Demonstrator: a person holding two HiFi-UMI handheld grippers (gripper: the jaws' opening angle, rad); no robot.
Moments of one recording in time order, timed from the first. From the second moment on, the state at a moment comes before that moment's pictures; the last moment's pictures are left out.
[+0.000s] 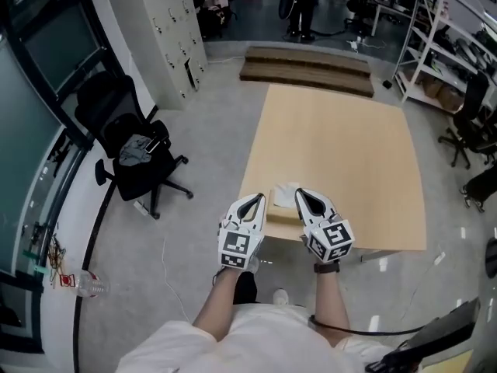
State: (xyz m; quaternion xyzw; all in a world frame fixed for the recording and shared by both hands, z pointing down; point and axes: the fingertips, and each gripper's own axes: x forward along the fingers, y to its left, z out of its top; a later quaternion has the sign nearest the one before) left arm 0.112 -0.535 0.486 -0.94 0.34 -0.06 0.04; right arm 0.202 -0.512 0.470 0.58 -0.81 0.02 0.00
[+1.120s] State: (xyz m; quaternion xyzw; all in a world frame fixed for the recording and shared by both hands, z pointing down) left arm 0.205 -0.734 0.616 -0.98 0.13 -0.15 -0.10; right arm 0.252 -0.678 0.647 0.53 -0.74 0.14 0.38
